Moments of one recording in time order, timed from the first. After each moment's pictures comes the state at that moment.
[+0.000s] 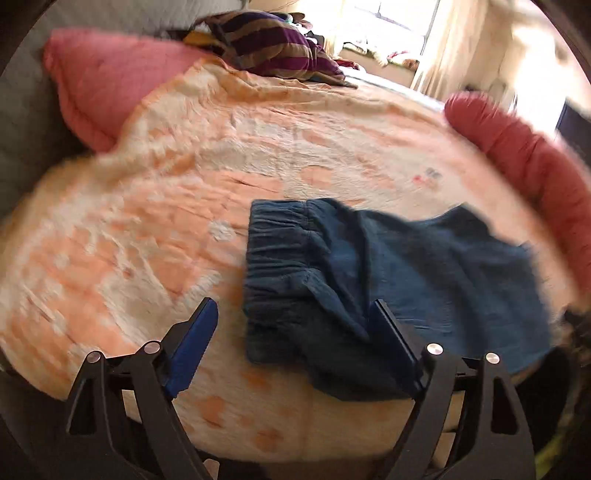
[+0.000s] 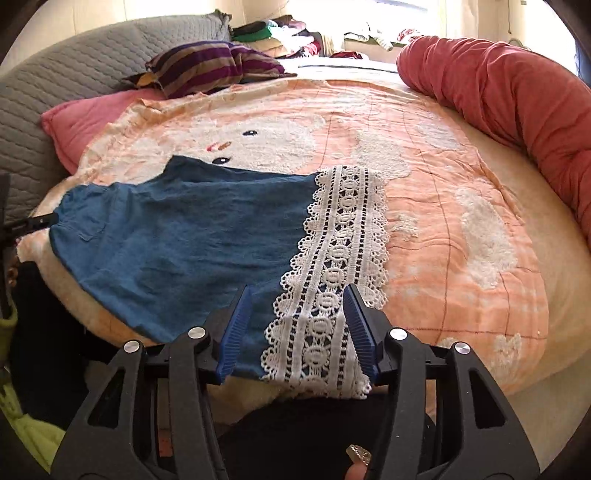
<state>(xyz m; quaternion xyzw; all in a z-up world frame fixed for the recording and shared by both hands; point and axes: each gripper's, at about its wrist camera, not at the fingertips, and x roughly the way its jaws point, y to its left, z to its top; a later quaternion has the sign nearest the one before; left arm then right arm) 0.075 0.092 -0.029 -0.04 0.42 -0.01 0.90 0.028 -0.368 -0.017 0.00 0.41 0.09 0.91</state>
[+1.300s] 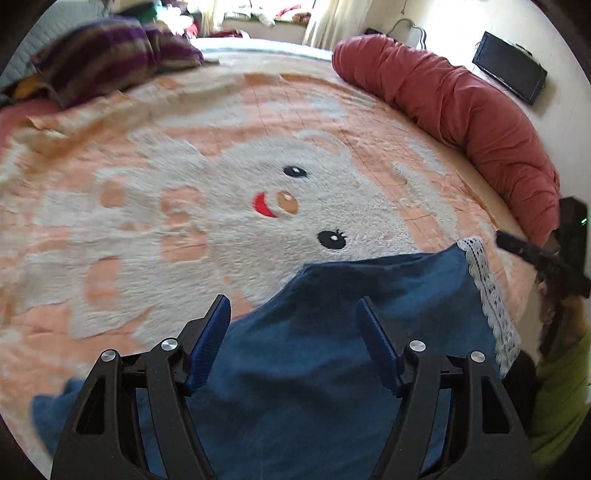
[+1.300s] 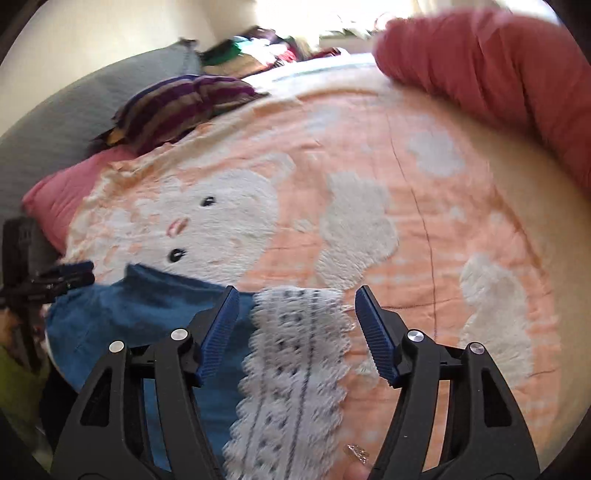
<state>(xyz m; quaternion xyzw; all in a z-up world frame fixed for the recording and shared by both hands) 0.216 -0.069 -0.015 -0.01 0.48 -0.22 0.85 0.159 -0.429 -0.008 0.12 0.41 0.09 0.90</state>
